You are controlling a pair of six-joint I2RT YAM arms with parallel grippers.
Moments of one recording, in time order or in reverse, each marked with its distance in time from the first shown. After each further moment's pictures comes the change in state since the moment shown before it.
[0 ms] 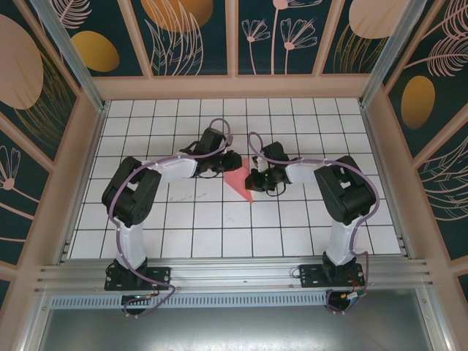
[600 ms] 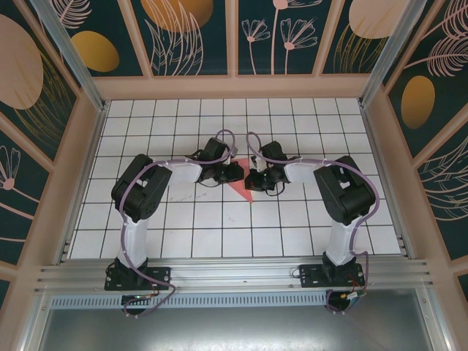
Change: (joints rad) left arm -0.016 0.100 -0.029 0.043 0.101 -0.002; right arm 0.013 0.000 0.023 -0.042 0.033 -0.024
